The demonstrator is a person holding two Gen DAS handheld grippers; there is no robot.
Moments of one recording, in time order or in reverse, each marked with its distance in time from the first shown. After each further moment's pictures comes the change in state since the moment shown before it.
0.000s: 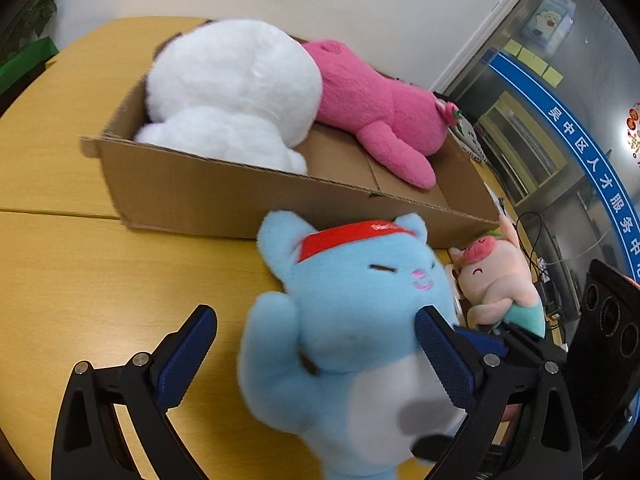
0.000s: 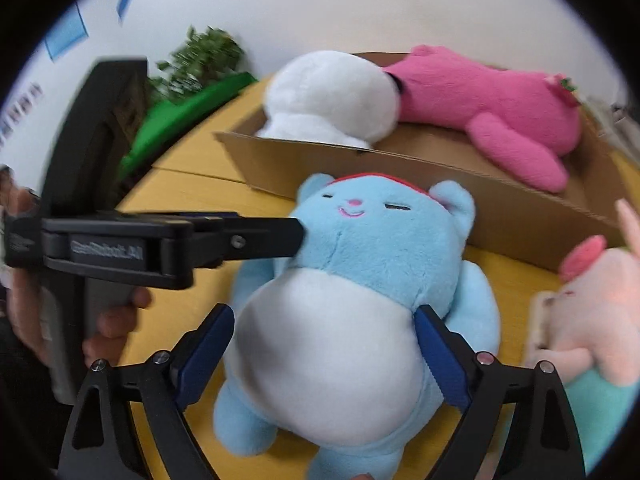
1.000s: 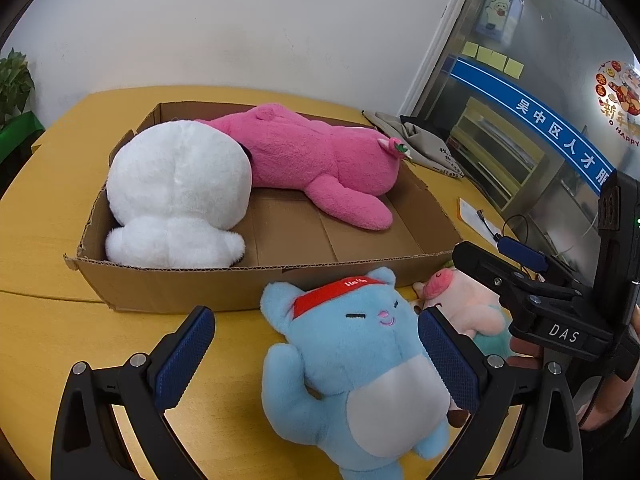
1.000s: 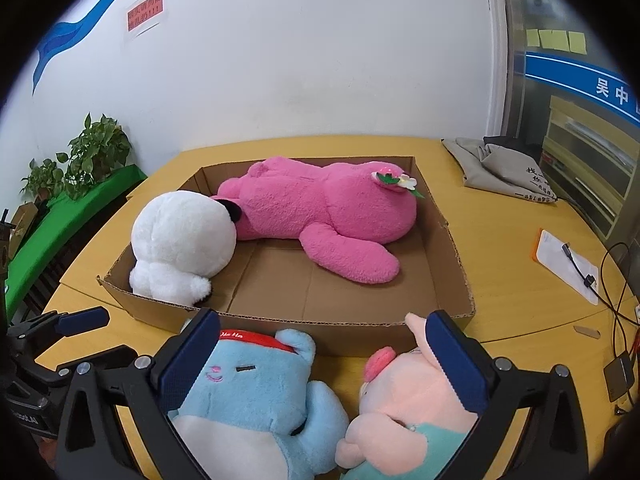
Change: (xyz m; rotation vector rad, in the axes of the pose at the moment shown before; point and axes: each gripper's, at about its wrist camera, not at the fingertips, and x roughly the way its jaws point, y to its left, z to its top) left arm -0.018 -0.070 0.026 0.158 -0.136 0.005; right arm -0.081 -0.056 0.048 0.130 -0.277 -0.504
